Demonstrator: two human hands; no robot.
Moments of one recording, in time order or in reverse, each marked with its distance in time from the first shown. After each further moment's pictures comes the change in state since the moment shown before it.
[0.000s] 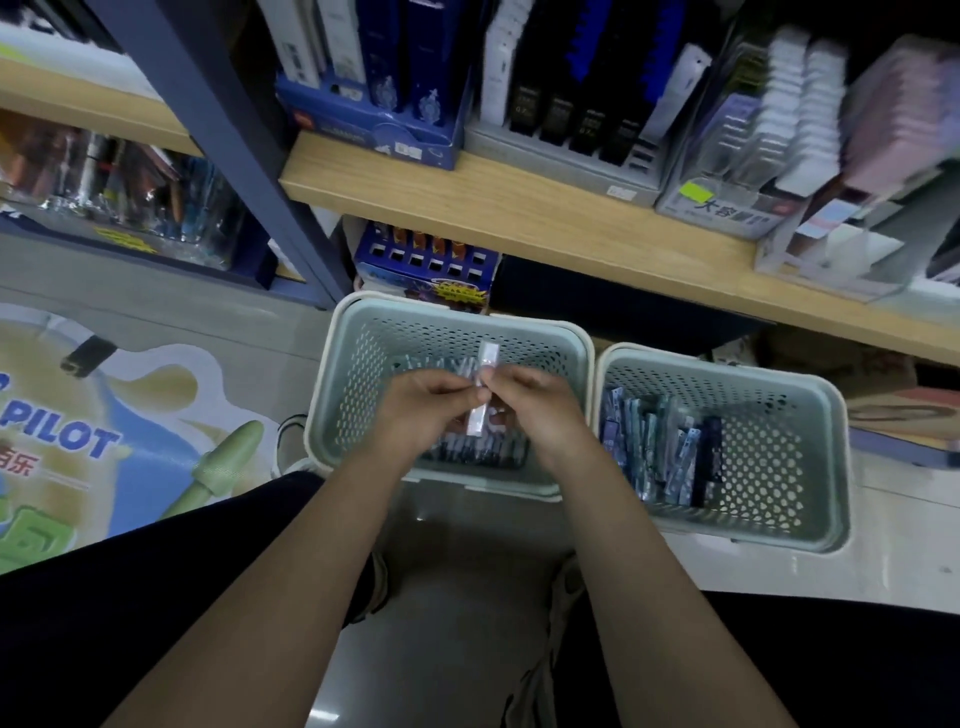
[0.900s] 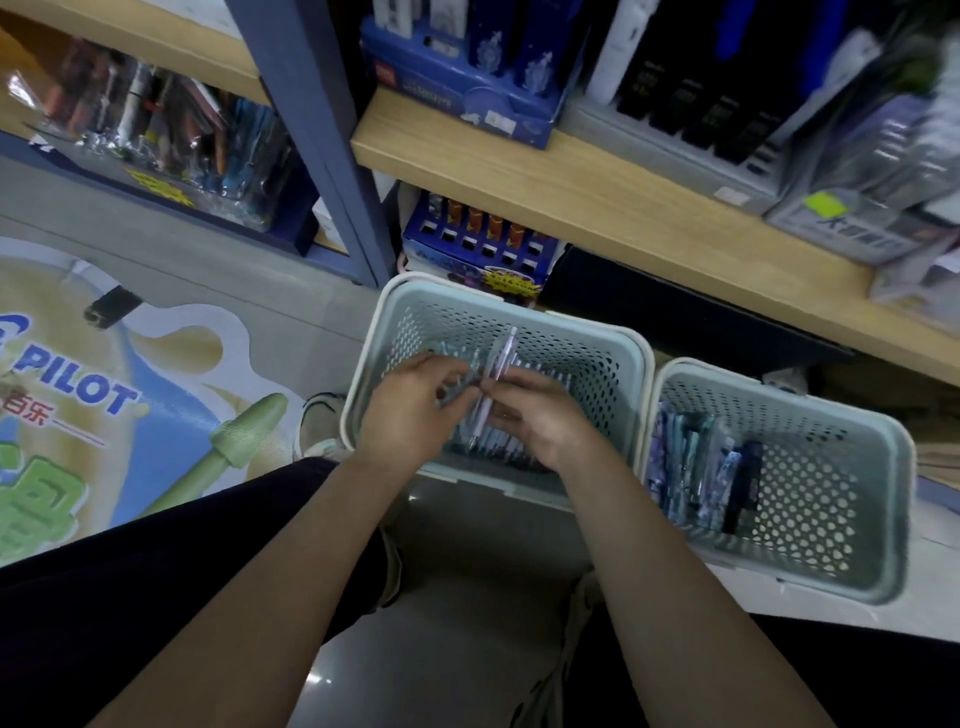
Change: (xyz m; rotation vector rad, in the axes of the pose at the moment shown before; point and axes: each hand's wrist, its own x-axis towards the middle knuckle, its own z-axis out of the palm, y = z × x) left_hand 0.013 -0.038 -0.051 0.652 0.240 0.584; right_hand 0.042 0.024 0.038 0.052 -0.165 0.180
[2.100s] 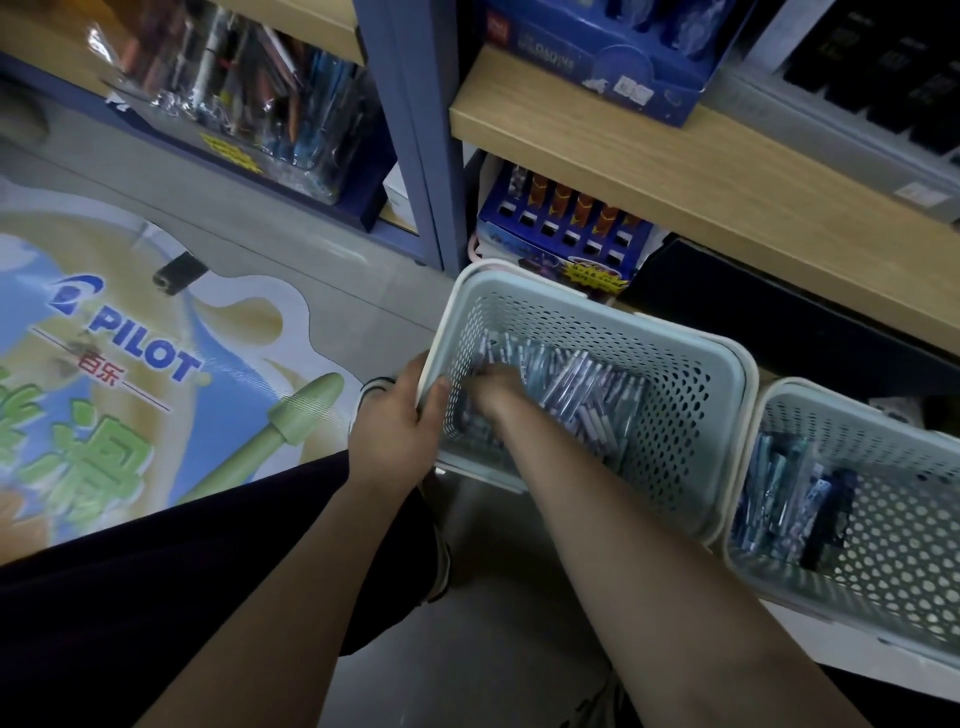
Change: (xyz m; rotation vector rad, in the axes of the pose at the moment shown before) left_hand -0.035 -0.062 -0.017 -0.011 0.057 -0.467; right_hand 0.103 0.044 0.106 -0.535 0.175 0.212
